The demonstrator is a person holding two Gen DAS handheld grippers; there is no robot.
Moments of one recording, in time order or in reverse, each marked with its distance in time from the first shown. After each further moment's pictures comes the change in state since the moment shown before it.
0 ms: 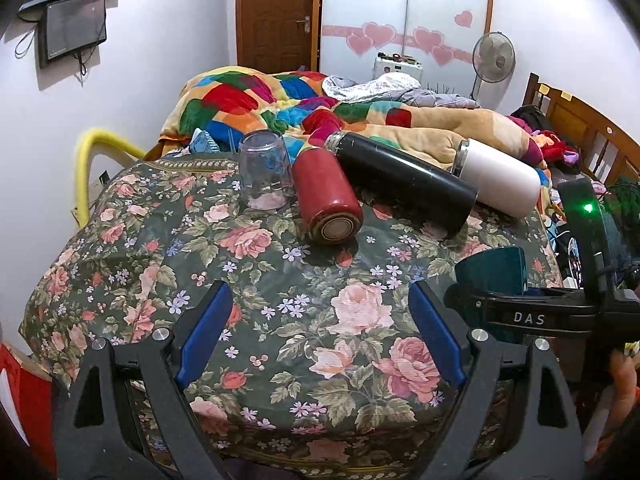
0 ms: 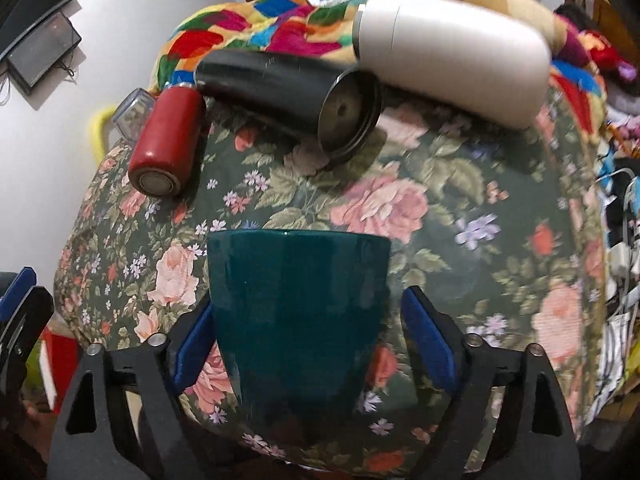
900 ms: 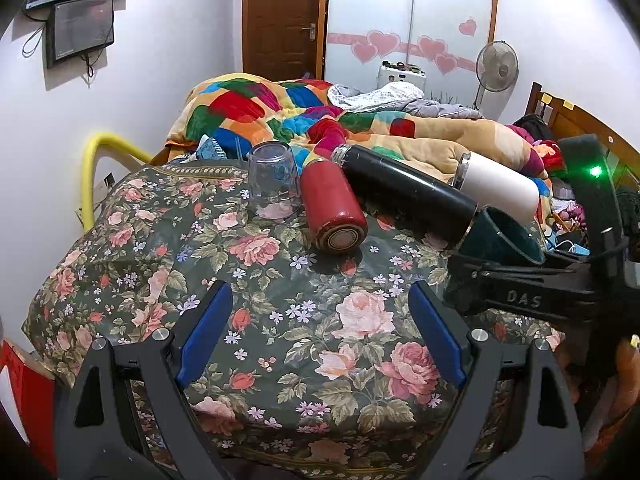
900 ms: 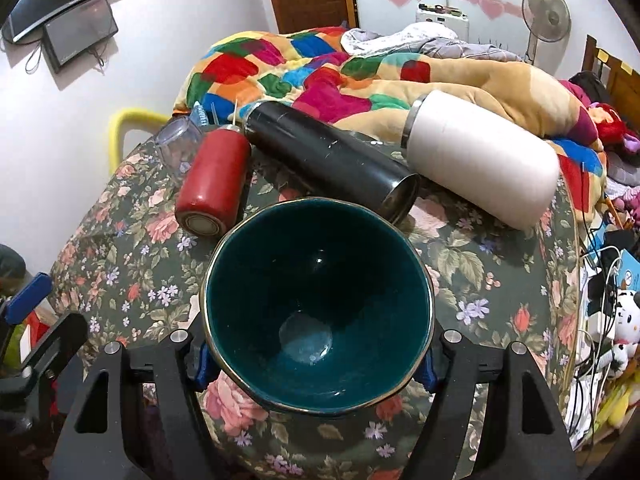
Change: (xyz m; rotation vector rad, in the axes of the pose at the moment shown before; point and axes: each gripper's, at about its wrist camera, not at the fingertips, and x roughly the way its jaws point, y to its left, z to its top) left arm -0.014 0.003 0.004 -0.013 -0.029 0.013; right arm -0.023 0.039 0.022 -0.168 -0.146 -0.063
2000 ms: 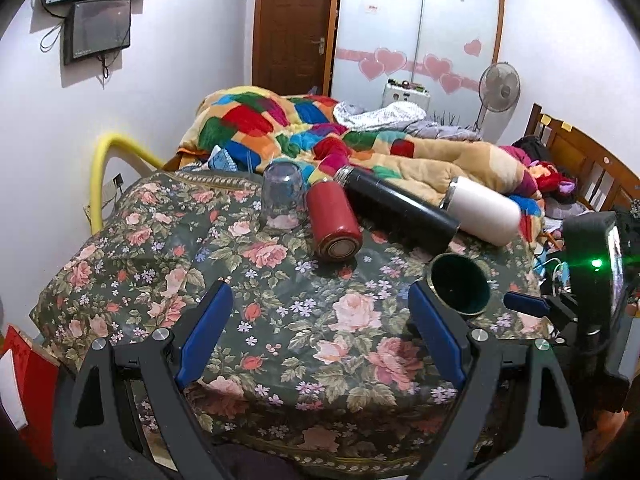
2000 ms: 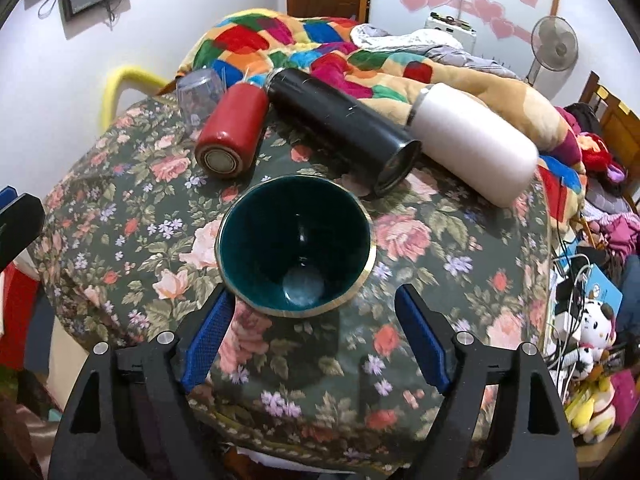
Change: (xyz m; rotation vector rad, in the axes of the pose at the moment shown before) left arm -0.055 0.001 0.001 -0.053 -0.056 -0.003; right arm -0.036 0.022 -0.040 -0.116 0.033 -0.098
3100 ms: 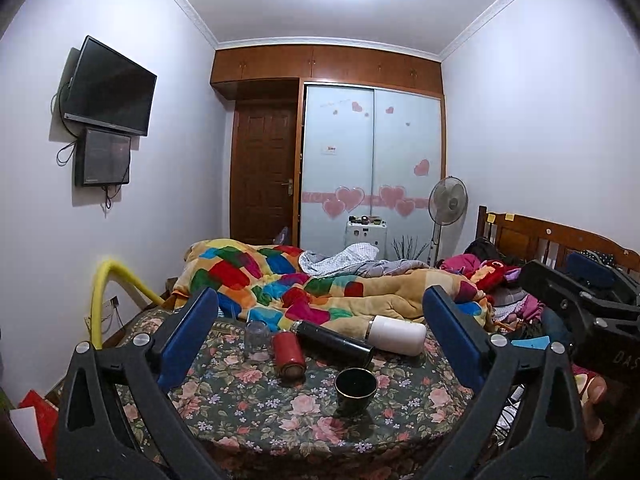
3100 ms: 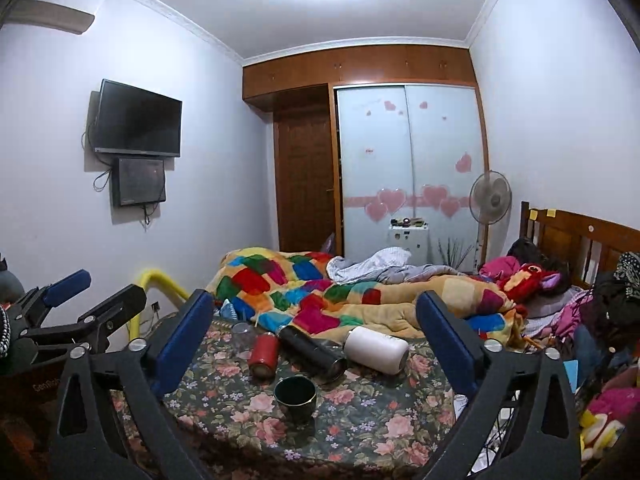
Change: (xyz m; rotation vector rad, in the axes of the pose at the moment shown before) left arm -0.216 -0.049 0.015 0.074 -0.509 -0.086; right arm -0.277 -0.009 -0.057 0.077 -0.831 -0.035
